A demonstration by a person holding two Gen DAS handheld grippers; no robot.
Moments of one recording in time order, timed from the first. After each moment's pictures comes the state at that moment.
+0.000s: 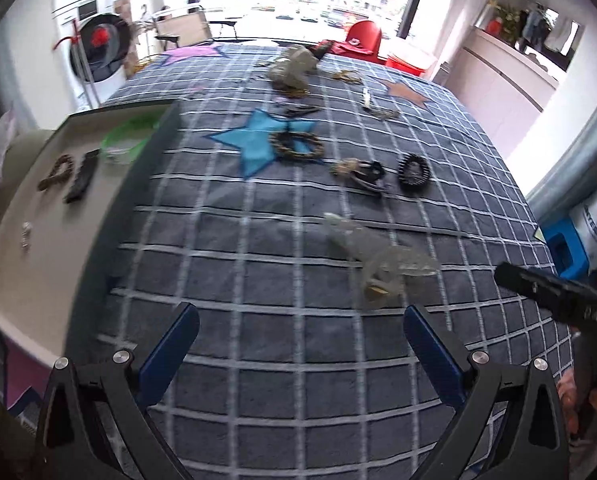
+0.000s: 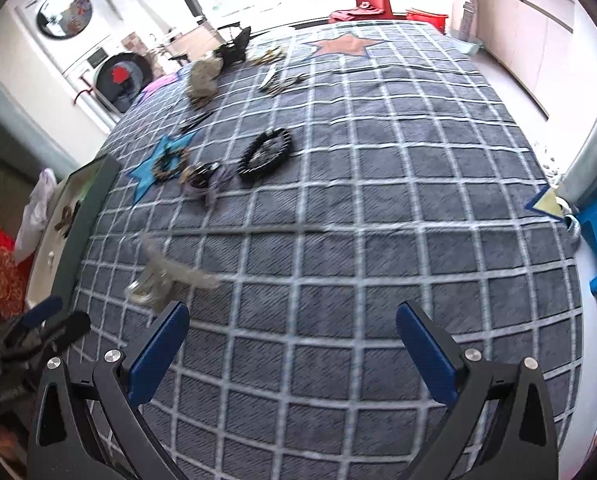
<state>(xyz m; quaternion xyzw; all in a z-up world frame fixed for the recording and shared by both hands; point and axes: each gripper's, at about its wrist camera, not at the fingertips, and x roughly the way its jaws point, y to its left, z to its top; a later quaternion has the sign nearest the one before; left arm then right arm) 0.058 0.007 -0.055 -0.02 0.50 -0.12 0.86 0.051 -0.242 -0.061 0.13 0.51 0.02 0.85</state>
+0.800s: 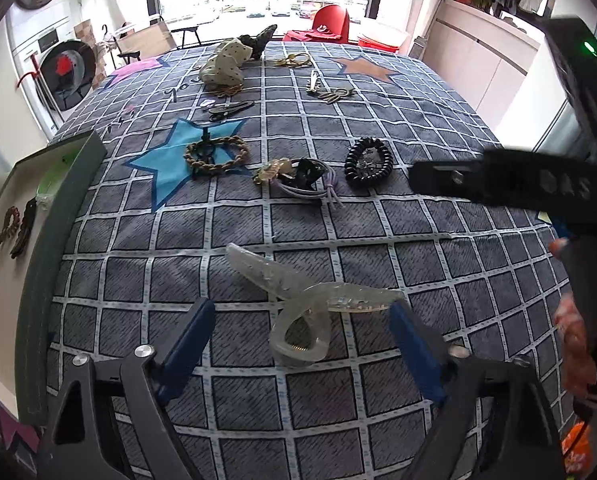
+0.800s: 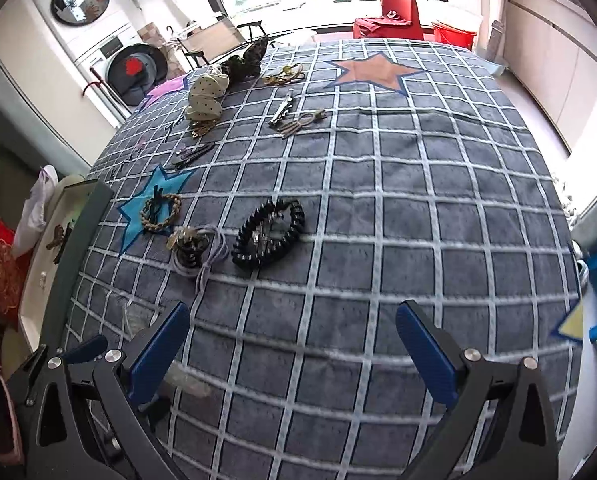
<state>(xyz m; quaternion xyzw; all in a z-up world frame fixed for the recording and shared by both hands) 0.086 -0.065 -0.075 0.04 0.50 -0.14 0.85 0.138 -0.238 -0.062 0.10 0.51 0.06 0.85</state>
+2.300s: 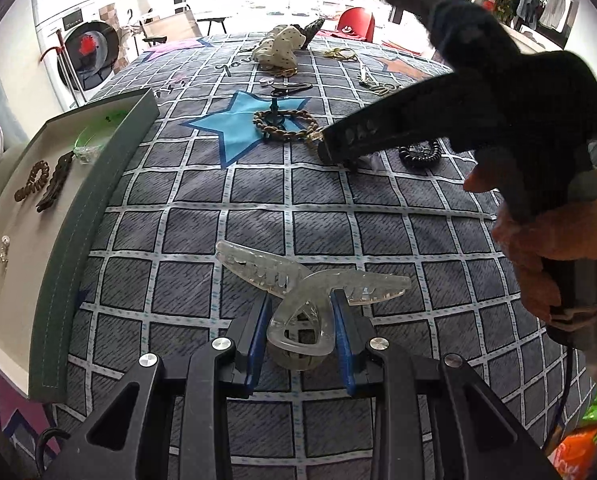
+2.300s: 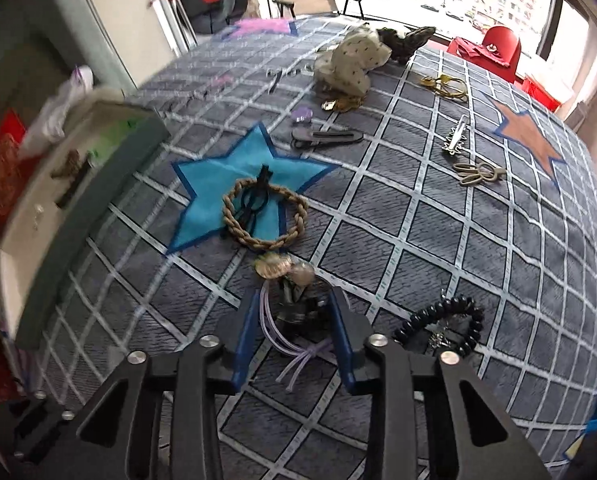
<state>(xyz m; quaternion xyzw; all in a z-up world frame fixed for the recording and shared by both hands) 0.073 -0.007 -0.088 0.01 0.50 -0.12 0.86 0.201 -0.101 -0.086 -0.07 0.55 0.15 0.82</state>
